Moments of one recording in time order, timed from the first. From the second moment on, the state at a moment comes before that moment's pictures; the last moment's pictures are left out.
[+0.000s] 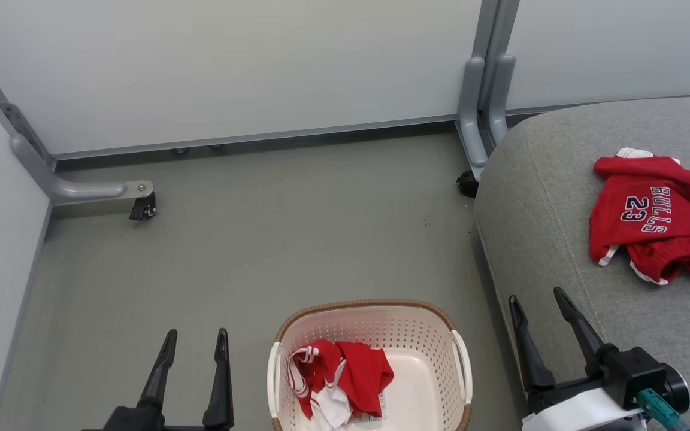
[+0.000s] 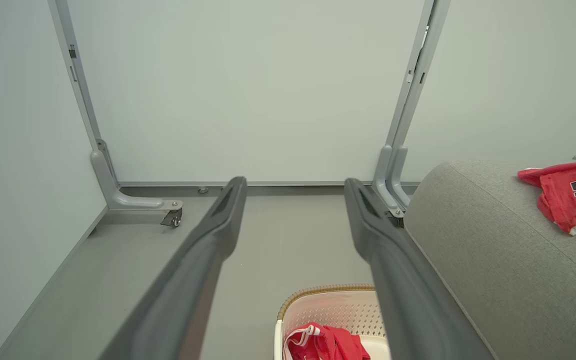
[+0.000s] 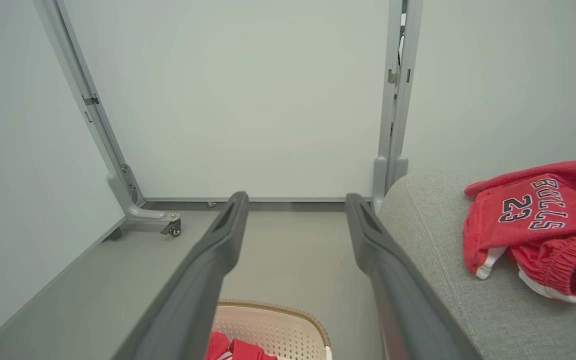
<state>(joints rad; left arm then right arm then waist) 0.18 0.05 -0.15 0.01 -0.19 -0.04 -0.26 0.12 -0.06 0.10 0.03 0.11 0.13 -0.26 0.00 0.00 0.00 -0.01</state>
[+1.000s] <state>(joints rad) 0.15 0.05 -0.15 0.02 -0.18 -0.05 -0.26 0.10 -0.07 0.08 0.02 0.11 0.13 -0.26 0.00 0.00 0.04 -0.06</state>
